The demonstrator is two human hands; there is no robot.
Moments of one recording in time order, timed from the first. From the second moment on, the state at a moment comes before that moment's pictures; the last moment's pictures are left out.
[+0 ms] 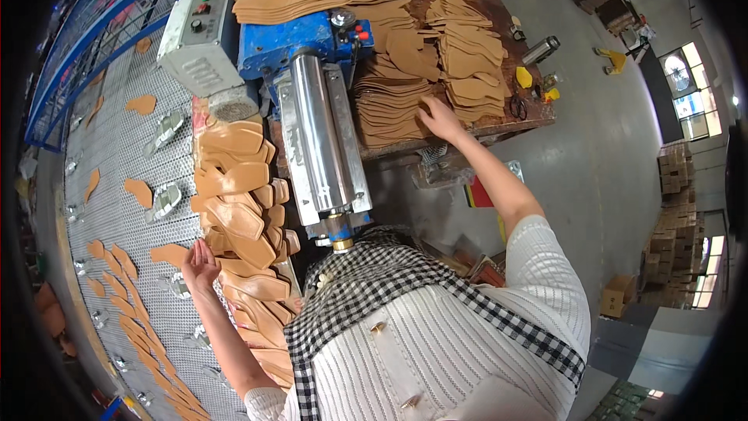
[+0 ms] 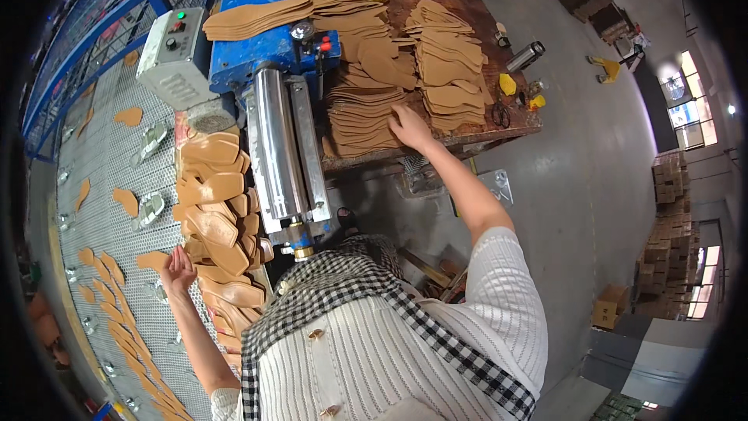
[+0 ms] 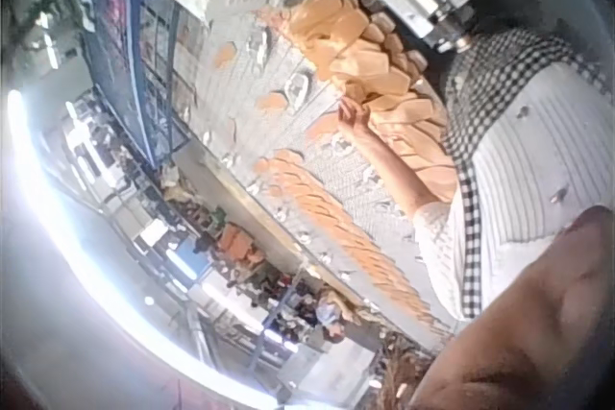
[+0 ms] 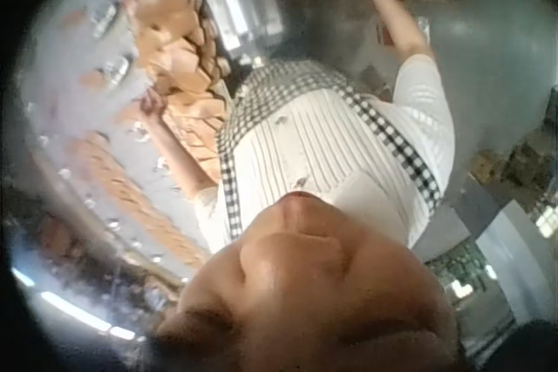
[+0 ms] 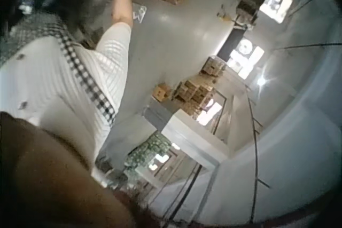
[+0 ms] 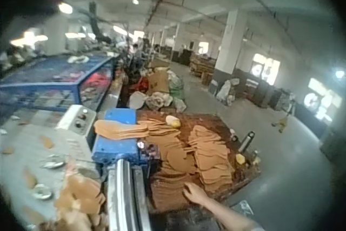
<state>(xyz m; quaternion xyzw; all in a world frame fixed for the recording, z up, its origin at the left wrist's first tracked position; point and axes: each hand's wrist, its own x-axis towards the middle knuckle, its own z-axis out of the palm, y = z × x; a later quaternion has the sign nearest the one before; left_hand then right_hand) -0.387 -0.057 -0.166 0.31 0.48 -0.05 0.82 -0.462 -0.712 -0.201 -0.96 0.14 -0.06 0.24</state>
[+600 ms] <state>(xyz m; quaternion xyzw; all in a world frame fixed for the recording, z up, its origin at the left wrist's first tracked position) -0.445 -0.130 -0.090 0.39 0.43 -0.08 0.81 -0.369 -0.752 -0.194 -0.98 -0.10 -0.10 0.13</state>
